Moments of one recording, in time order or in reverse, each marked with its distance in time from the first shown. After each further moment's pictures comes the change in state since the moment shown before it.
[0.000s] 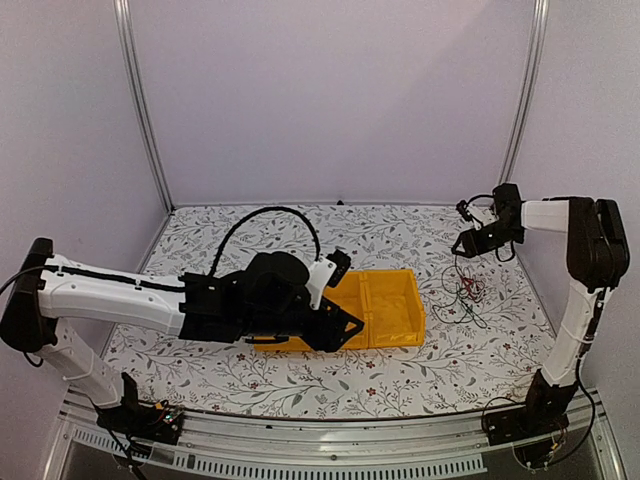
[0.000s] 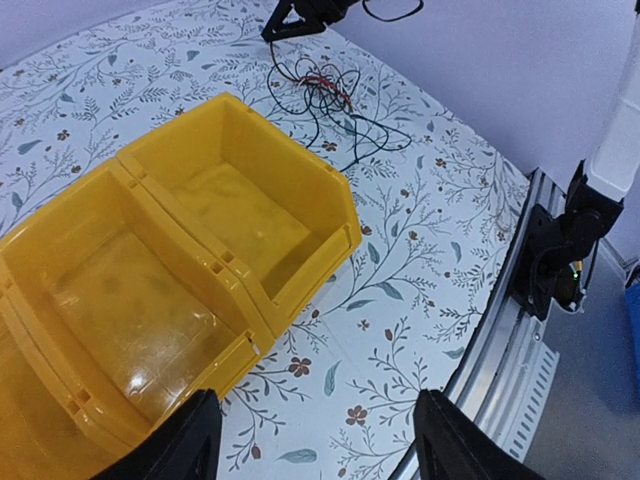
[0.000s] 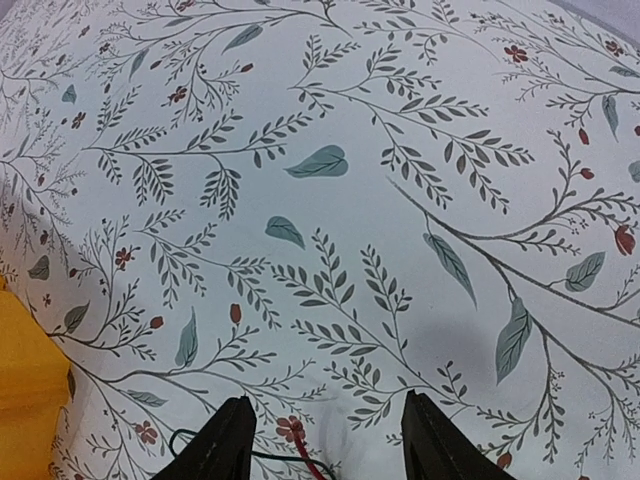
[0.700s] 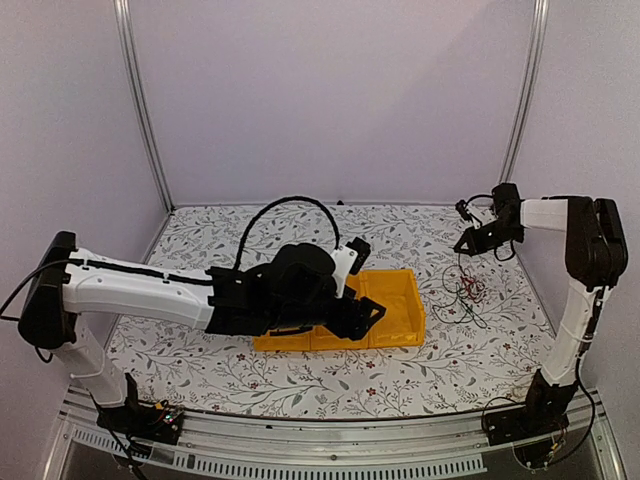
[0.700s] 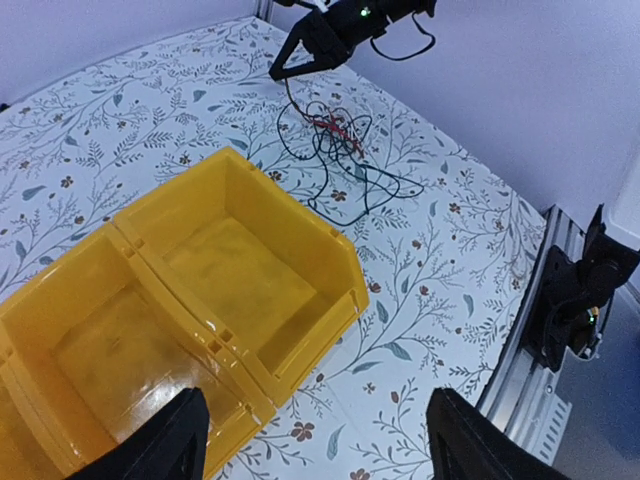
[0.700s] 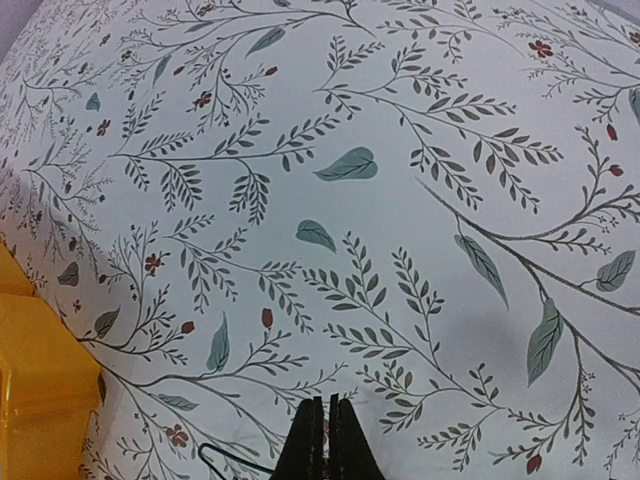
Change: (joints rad) left arm 0.000 0.116 0.117 0.034 -0.063 0.015; right arm 0.000 0.050 0.040 -0.016 -0.067 0.043
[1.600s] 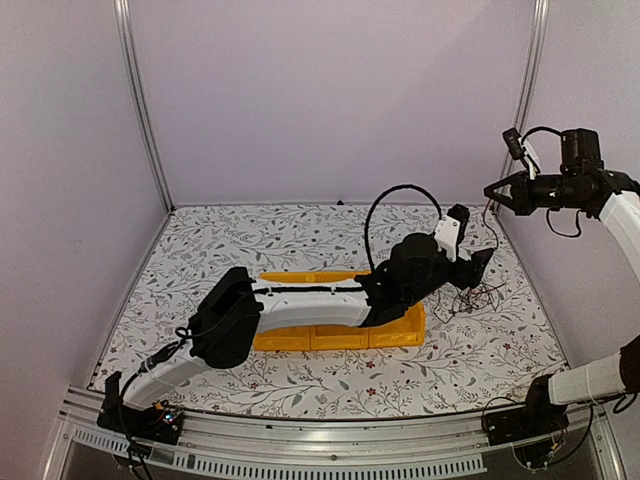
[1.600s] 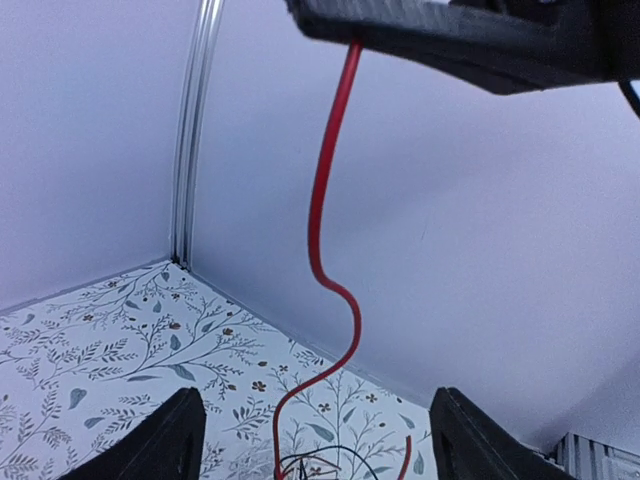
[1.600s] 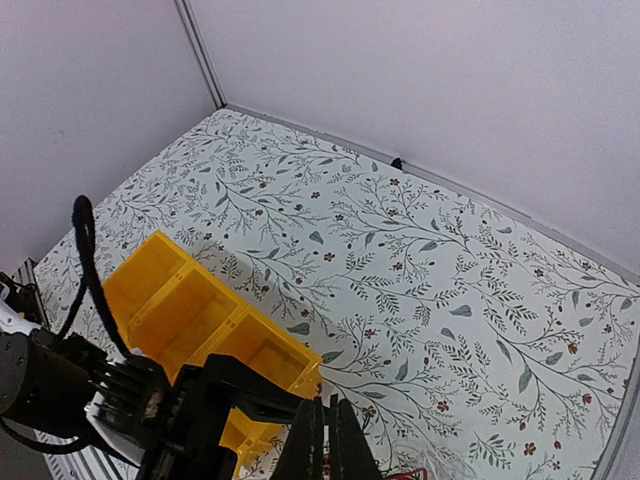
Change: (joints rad) left arm 0.035 0.983 1.124 0.462 -0.024 0.226; right arm 0.000 -0.749 -0.011 -0.301 -0.225 0.034
